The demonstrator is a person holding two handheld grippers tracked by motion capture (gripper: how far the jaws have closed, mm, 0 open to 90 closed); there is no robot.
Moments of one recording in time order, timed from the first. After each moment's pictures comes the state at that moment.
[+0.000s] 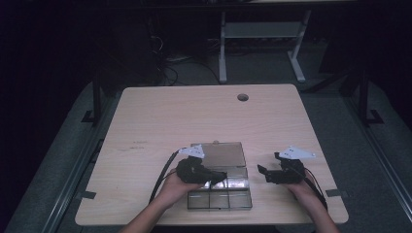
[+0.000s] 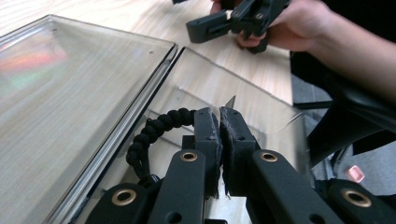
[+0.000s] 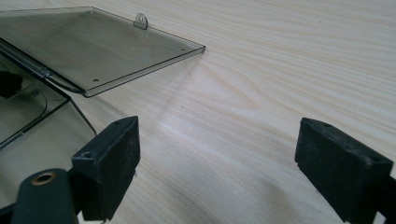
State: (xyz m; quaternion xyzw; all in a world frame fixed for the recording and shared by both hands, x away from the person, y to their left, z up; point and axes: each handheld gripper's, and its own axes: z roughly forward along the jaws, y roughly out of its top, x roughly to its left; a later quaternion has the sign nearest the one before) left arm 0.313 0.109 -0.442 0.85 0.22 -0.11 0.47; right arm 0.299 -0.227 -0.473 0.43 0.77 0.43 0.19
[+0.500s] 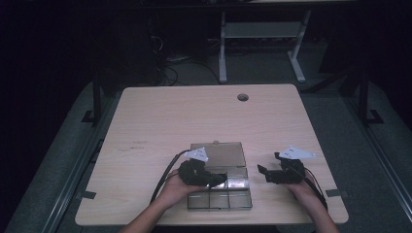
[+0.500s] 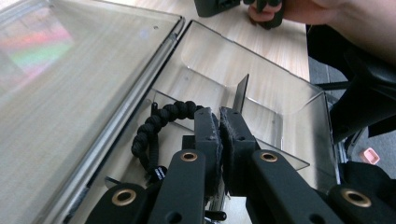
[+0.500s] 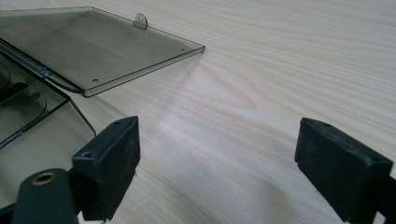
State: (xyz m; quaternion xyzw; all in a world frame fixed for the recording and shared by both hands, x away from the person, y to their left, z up) left arm 0.311 0.103 -0.450 0.87 0.21 -0.10 0.44; right arm 0.299 -0.227 -0.473 0.43 0.77 0.43 0.19
